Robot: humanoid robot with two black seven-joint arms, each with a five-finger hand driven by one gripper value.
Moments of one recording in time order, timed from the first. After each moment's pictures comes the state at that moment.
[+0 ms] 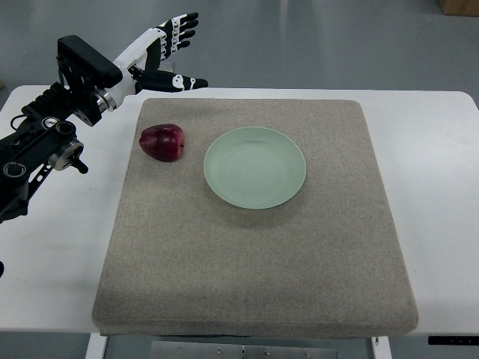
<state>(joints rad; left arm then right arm) -0.83 0.41 -0.76 -0.94 1.02 -0.14 -0.39 0.02 0.00 -0.02 0.14 0.01 0.14 -0.04</state>
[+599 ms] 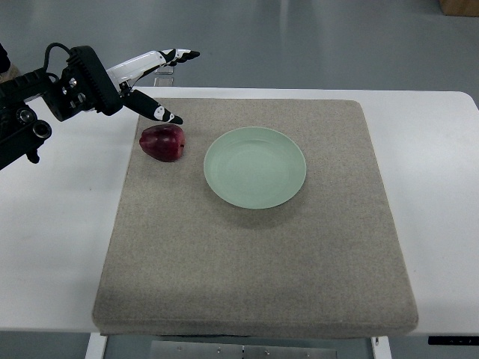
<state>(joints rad) -0.97 0.63 -0.46 -1.03 1.23 -0.12 -0.37 0.02 0.00 -0.02 0.14 0.01 0.14 -0.04</state>
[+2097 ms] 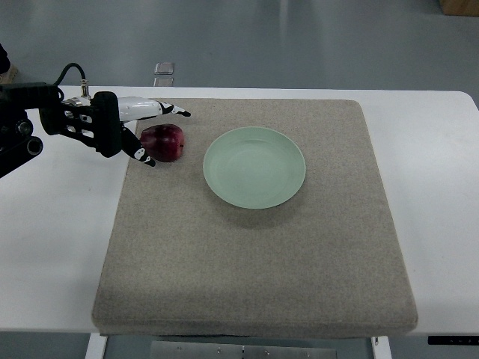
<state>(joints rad) -1.01 0.67 -0.32 -1.06 1.51 -0.24 -0.32 0.02 0.00 -0.02 0.14 0.01 0.14 -0.04</state>
